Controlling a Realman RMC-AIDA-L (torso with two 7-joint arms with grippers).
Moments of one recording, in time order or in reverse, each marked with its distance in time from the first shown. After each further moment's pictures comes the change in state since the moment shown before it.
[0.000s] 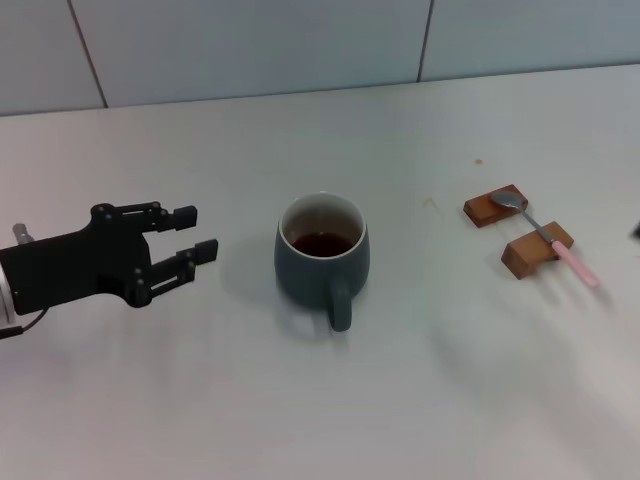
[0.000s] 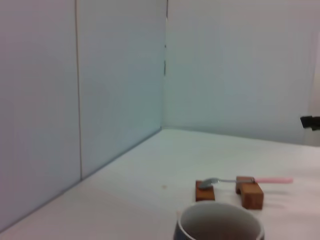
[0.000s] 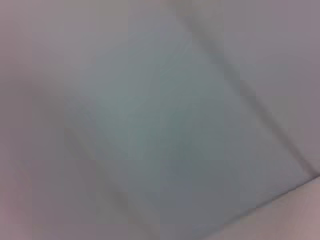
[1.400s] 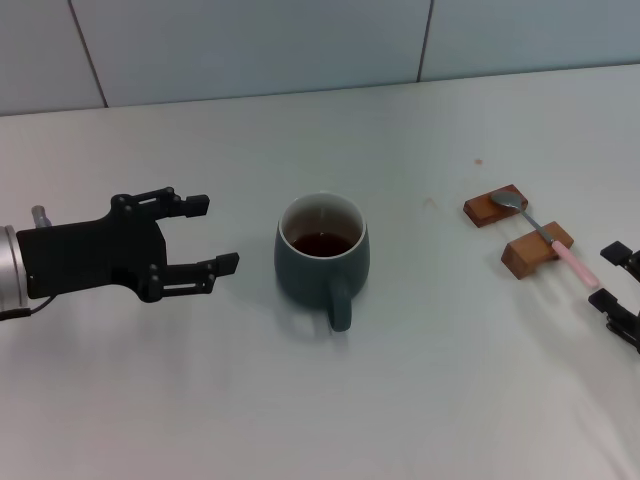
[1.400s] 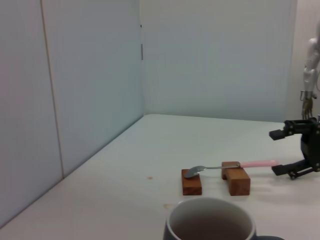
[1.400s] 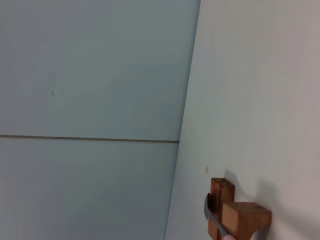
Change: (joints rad) left arm -0.034 0.004 0.105 0.051 0.000 -0.015 -0.035; right arm -0.025 -0.011 0.148 0.369 -0.093 0.424 0.485
